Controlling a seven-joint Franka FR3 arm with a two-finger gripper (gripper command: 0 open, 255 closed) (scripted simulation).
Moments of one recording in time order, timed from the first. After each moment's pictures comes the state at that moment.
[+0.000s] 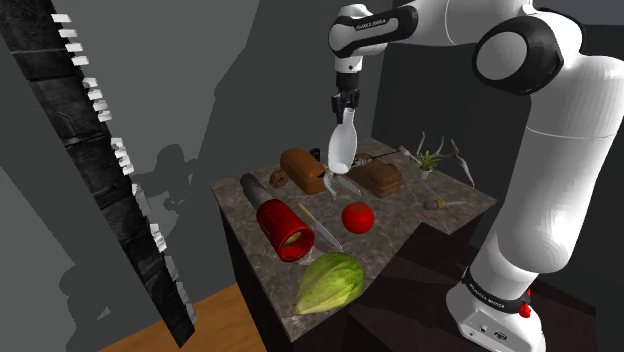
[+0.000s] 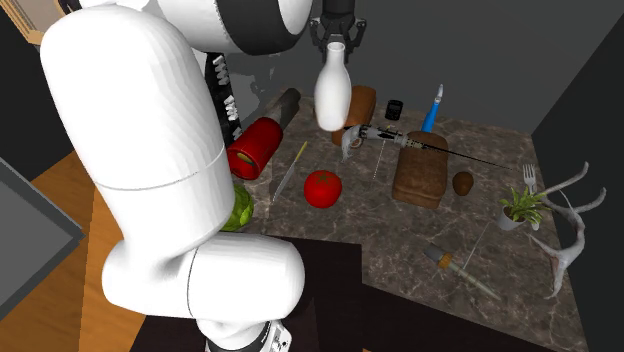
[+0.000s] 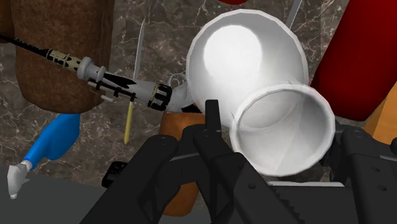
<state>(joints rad) 0.04 0.17 -0.29 -1.62 0.04 1.75 -0.27</state>
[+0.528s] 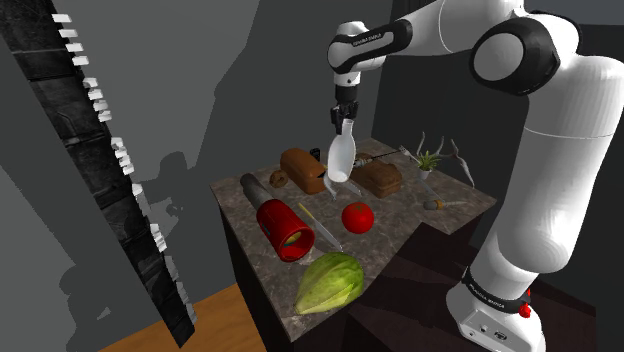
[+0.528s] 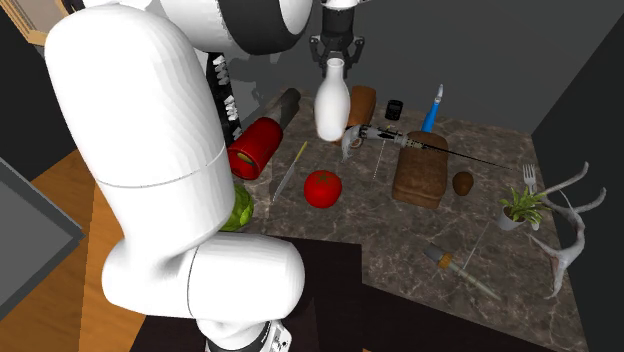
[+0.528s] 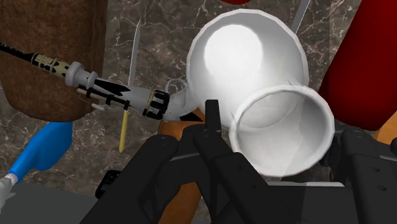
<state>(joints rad) 0.04 0.18 -0.29 -1.71 0.04 1.85 -0.27</state>
